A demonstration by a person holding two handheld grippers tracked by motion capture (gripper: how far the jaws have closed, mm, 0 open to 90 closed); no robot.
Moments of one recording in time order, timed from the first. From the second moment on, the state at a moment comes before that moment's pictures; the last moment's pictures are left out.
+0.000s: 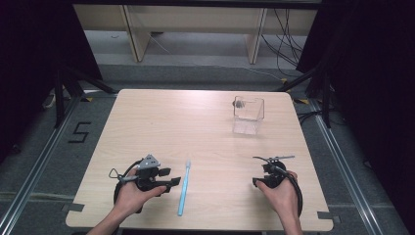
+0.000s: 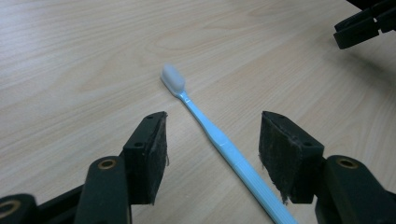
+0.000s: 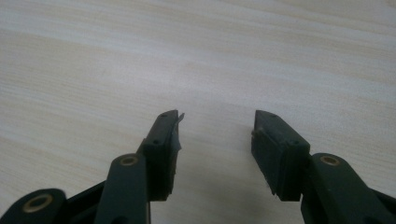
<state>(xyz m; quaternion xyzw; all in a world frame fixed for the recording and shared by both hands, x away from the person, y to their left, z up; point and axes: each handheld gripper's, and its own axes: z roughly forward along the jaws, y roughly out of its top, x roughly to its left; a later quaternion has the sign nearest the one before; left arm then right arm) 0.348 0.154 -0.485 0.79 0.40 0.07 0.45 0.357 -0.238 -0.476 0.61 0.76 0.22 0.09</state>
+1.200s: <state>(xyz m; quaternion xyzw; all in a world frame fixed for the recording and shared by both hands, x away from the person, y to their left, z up) 0.376 0.078 -0.473 0.88 0.44 0.02 0.17 0.356 -0.227 -0.468 0.59 0.78 0.21 0.08</state>
